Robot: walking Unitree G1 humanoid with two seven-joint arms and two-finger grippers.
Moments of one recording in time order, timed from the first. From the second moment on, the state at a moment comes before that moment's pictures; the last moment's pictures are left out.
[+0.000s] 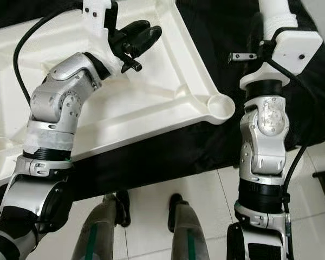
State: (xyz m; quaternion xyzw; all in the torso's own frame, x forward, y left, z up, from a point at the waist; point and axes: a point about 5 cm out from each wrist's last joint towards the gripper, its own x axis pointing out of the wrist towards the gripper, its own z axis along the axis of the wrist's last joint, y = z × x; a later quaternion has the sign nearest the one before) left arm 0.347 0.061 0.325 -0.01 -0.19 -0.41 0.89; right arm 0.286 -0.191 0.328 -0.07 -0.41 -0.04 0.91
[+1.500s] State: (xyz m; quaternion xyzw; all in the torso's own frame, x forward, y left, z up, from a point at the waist) left arm 0.363 0.079 0.345 -0.32 -0.08 -0.51 0.79; right arm 0.275 -0.149 0.291 -0.20 -0.39 0.10 0.89
